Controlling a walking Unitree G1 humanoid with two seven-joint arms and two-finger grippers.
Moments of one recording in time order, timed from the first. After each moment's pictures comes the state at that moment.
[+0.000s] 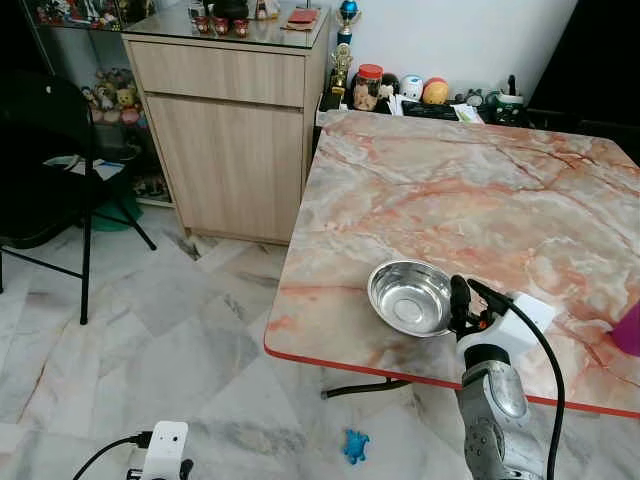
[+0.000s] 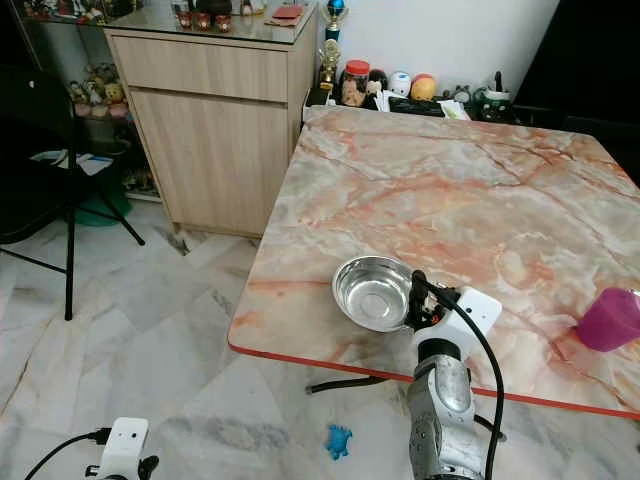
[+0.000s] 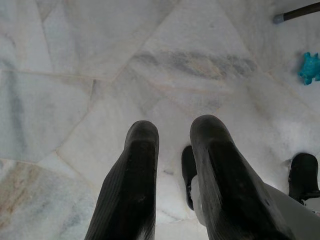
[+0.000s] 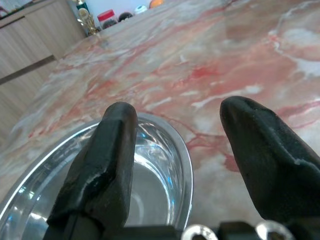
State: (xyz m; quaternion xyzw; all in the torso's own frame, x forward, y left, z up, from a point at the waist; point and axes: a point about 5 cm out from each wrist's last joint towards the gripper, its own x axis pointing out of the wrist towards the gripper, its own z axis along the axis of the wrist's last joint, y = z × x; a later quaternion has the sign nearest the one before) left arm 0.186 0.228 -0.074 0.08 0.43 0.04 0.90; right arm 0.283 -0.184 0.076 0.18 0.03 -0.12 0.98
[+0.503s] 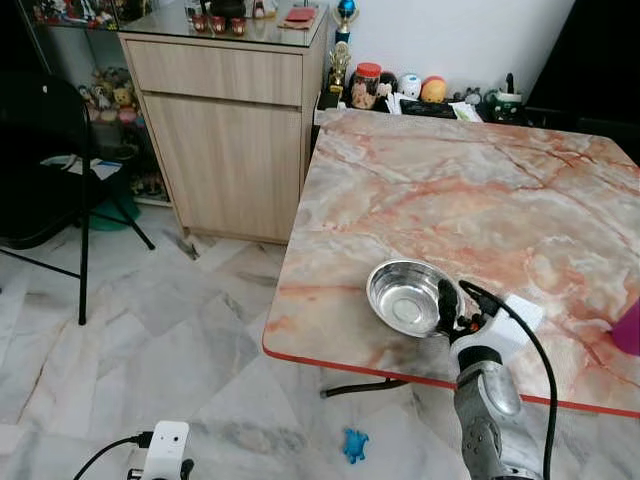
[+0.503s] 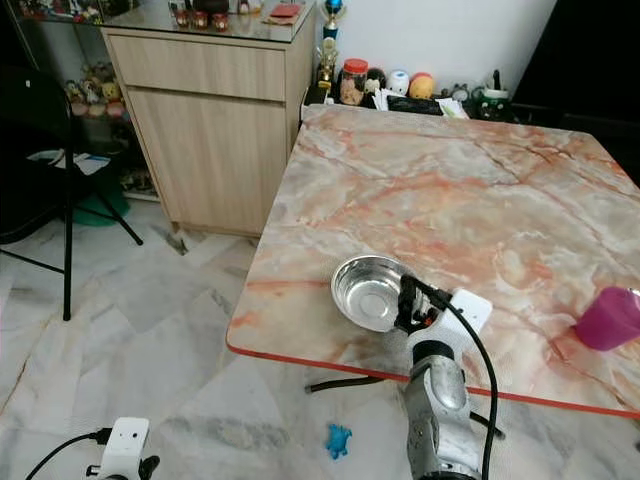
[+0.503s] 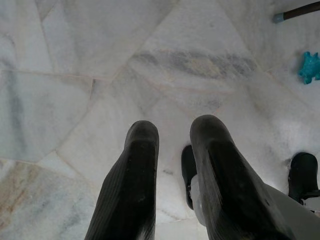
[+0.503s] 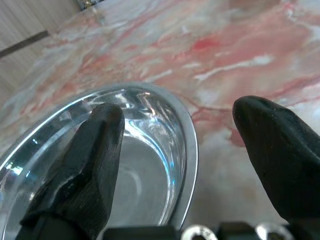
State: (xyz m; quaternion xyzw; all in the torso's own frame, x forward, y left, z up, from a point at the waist) left arm 0.186 0.228 -0.074 0.08 0.43 0.04 0.90; right arm 0.284 -0.179 0.066 0.18 0.07 -0.10 0.98
